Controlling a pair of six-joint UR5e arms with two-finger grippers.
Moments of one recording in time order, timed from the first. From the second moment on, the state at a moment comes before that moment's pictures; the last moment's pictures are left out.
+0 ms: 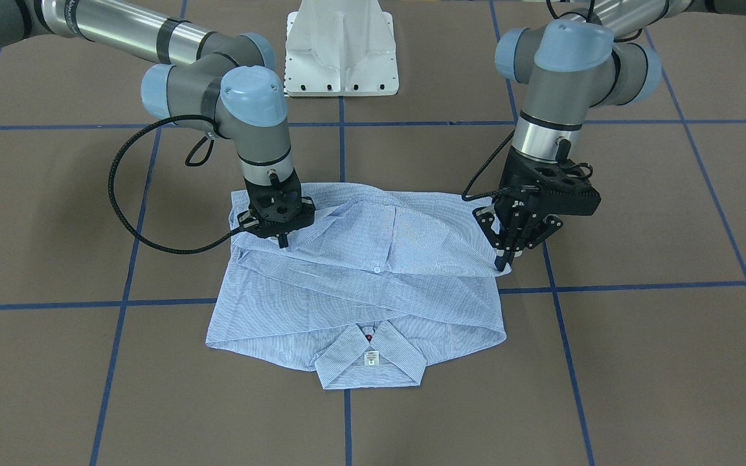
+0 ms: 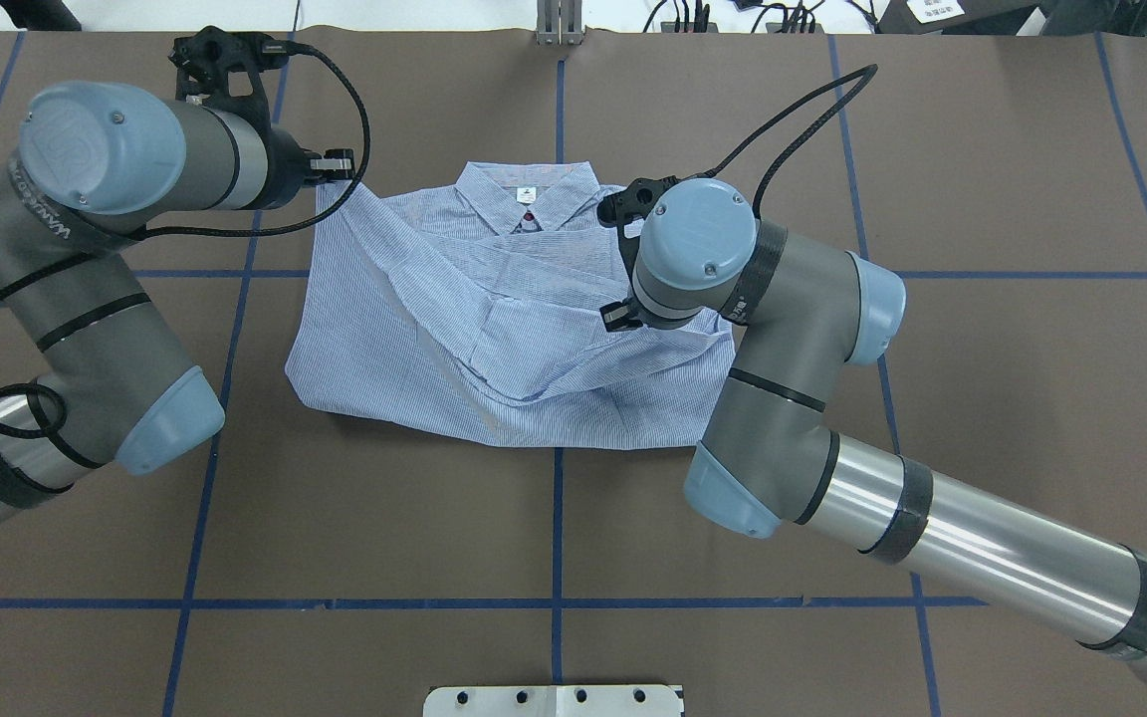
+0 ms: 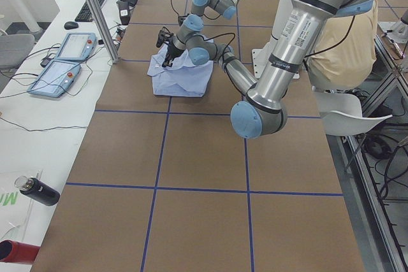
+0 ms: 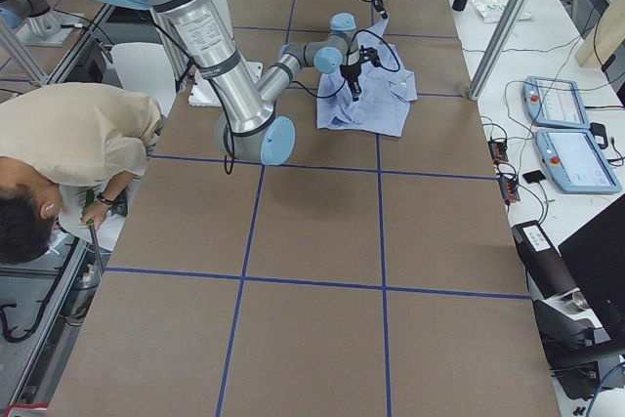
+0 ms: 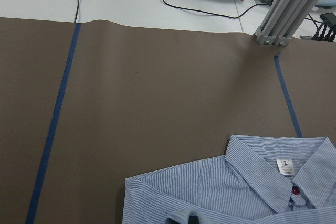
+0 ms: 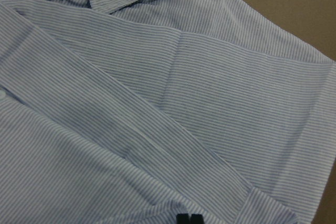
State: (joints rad) left arm -0.77 -2.05 -1.76 -1.95 -1.64 -1.12; right arm 0.56 -0.89 1.59 -1.50 1.73 0.89
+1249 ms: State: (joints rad) left arm -0.78 -2.09 -1.60 -2.04 -1.69 -1.09; right arm 0.85 -0.95 1.71 -1.59 1.89 0.90
